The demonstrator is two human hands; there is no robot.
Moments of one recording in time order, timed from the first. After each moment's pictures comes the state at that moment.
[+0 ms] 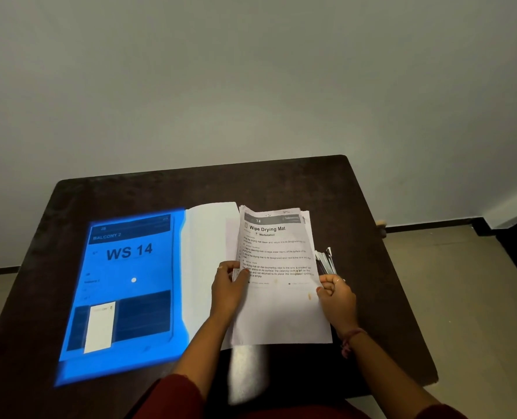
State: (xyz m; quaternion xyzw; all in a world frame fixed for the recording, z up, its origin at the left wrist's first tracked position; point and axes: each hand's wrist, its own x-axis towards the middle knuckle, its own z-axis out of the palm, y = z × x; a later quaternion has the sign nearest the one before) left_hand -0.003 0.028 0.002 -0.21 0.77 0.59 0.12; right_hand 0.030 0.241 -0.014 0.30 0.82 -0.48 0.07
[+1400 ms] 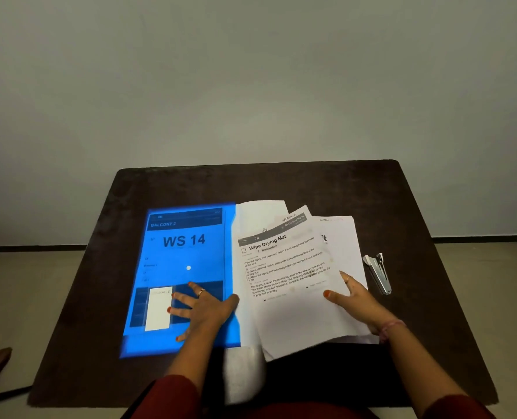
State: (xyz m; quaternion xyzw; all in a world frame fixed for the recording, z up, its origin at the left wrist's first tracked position) left_hand 0.023 -0.103 0.002 -0.39 0.83 0.28 0.28; right_hand 0.011 0.199 -0.005 0.14 0.73 -0.60 0.29
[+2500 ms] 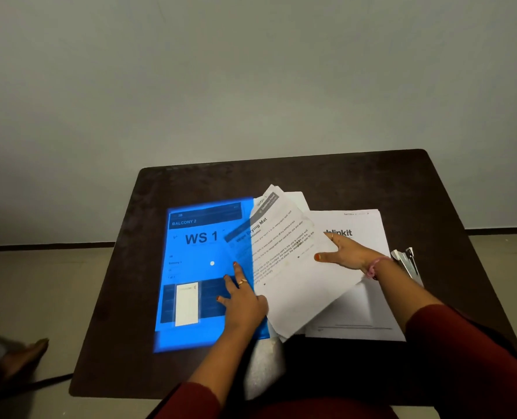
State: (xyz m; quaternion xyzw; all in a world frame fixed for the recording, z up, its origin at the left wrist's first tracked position) left_hand 0.027 -0.090 0.022 -0.23 0.88 0.31 0.26; right_hand -0.082 0.145 0.009 -0.01 0.78 -0.51 0.36
